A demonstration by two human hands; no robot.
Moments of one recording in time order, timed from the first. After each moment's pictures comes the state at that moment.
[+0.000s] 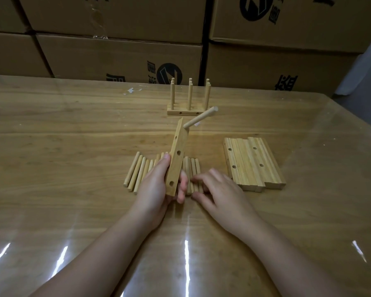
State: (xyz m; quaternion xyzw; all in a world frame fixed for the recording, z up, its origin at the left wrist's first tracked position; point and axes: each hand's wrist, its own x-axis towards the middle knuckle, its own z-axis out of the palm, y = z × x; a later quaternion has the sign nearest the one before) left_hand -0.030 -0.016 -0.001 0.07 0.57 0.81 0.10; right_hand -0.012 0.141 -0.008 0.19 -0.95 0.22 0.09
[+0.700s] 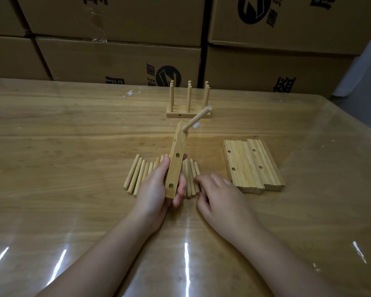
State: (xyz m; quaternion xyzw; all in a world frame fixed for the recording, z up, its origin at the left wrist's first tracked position) left_hand -0.033 -0.017 -0.005 0.08 0.55 0.83 0.11; right_hand -0.003 0.135 -0.006 0.17 -0.96 0.17 0.14
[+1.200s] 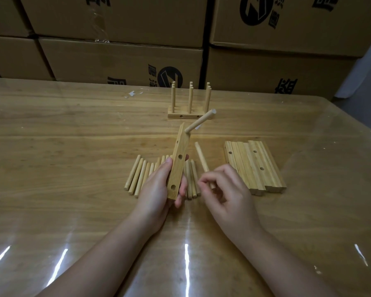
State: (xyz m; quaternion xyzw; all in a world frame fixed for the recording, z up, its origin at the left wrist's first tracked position) left_hand -0.032 -0.016 -0.005 0.08 0.56 0.82 0.10; right_hand 0.003 0.135 0.007 0.21 -0.85 0.38 0.29
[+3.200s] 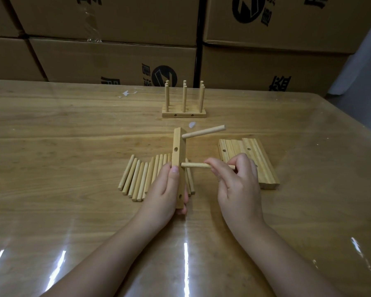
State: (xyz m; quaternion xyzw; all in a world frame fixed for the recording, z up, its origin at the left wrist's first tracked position) left_hand -0.019 -0.006 -0.003 0.13 0.75 0.64 0.02; right_hand -0.003 0.145 0.007 0.07 -0.89 0.23 0.39
